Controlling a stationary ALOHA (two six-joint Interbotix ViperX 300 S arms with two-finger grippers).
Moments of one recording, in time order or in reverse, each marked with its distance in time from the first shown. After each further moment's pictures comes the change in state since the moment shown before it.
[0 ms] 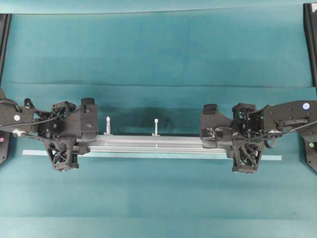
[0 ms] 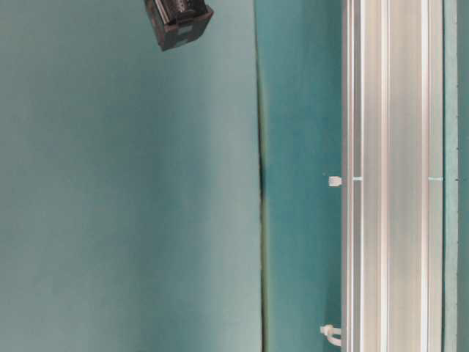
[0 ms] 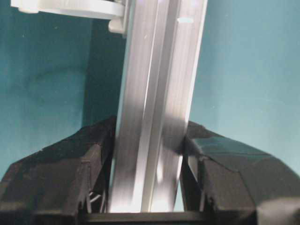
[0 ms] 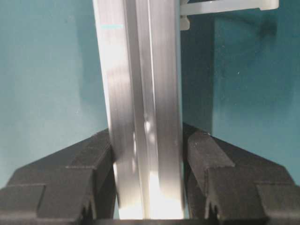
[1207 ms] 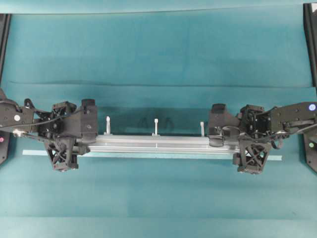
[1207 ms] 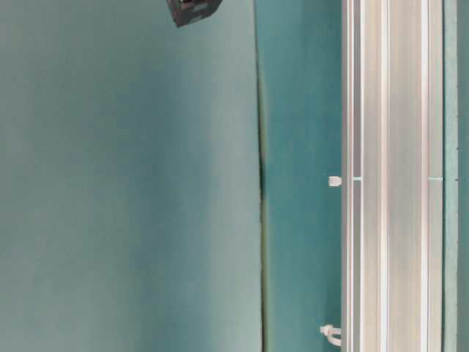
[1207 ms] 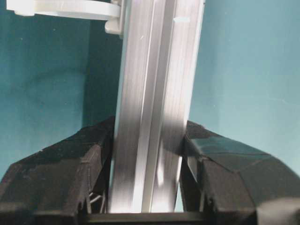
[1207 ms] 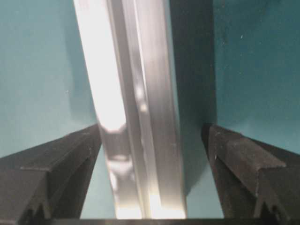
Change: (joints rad) left arm 0.000 0.008 0.003 0.000 -0.012 0.021; right arm -0.005 -0.031 0.063 0.003 -0.043 0.044
